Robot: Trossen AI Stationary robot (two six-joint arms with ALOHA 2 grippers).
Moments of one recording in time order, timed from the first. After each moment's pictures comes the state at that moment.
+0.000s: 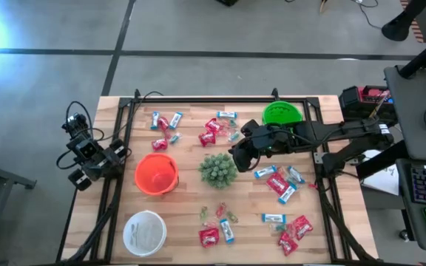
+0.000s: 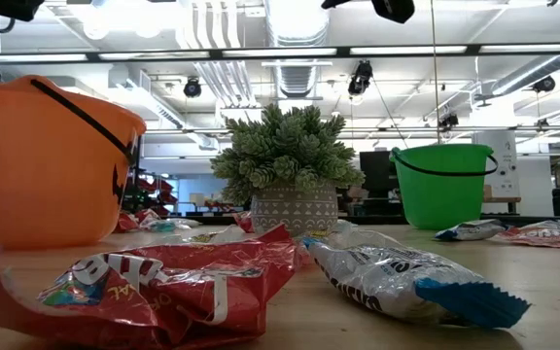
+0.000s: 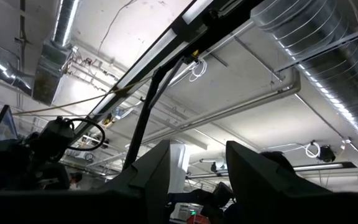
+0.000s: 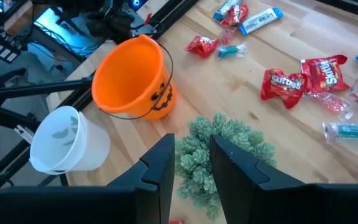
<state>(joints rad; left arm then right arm) -0.86 0.01 0.04 0.87 -0.27 -0.01 0.12 1.45 1.48 -0.70 0.23 0.79</state>
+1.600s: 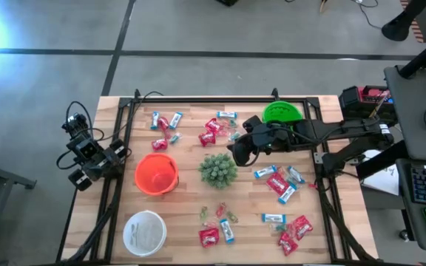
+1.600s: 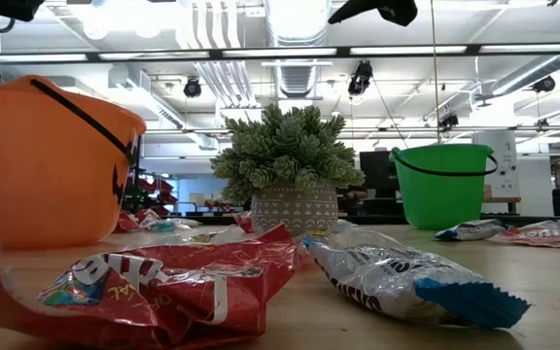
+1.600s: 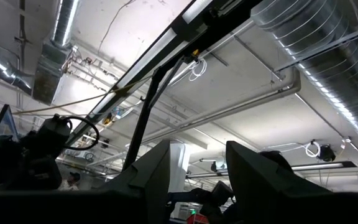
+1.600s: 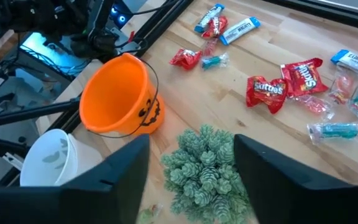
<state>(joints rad) -0.86 0.01 0.04 0.87 -0.27 -0.01 0.10 1.45 1.48 -0.71 0.29 0.85</state>
